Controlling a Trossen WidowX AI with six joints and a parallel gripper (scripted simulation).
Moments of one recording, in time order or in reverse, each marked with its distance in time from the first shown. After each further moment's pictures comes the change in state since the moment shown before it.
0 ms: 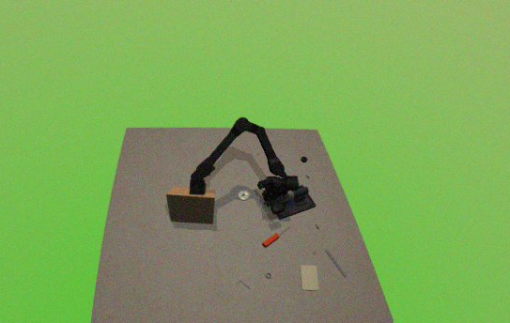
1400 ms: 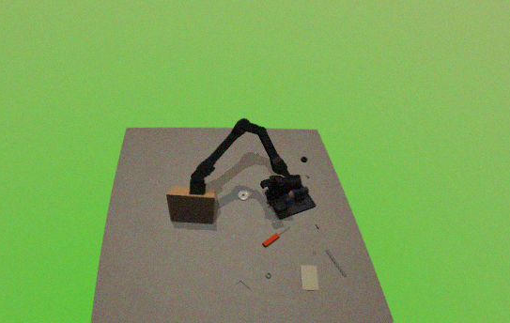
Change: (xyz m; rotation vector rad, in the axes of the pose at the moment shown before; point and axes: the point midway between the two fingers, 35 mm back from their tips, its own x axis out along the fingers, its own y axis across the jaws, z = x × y) arm 0.000 0.000 0.016 -0.001 0.000 -0.001
